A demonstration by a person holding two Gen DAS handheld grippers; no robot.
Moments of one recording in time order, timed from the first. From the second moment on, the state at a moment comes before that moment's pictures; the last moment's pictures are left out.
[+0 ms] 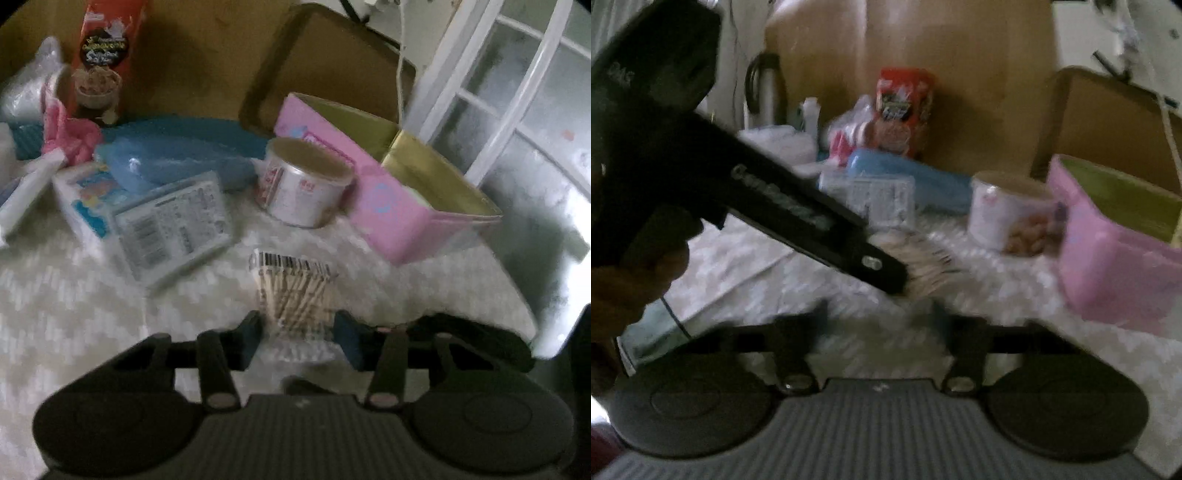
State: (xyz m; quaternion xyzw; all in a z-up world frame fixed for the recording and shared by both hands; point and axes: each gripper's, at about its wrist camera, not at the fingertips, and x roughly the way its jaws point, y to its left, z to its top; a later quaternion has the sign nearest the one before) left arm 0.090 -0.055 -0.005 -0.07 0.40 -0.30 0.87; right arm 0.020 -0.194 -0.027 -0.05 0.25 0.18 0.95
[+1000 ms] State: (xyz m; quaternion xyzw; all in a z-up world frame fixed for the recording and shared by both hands) left arm 0.092 -0.074 0.053 -0.05 0.23 -0.27 0.93; right arm 0.020 -0.321 0.018 0.03 0.10 -0.05 0.99
